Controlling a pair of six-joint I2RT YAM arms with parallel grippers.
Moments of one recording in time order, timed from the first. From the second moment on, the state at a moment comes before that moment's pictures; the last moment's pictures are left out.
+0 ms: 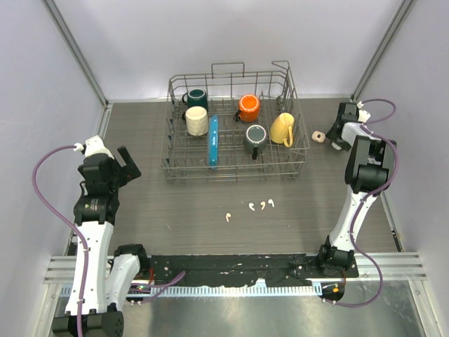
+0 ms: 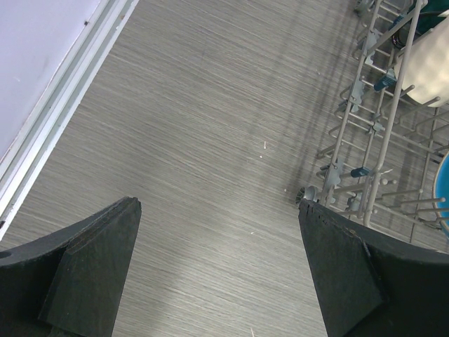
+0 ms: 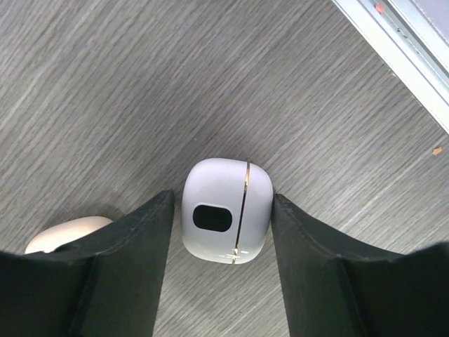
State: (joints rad) left arm 0.09 0.73 0.84 -0.60 -0.20 -0.29; right arm -0.20 2.13 1.50 -0.30 0.34 0.48
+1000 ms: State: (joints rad) left arm 0.09 0.69 0.83 -0.60 -0.16 -0.29; right arm -0.20 1.25 1.14 -0.33 0.13 0.47
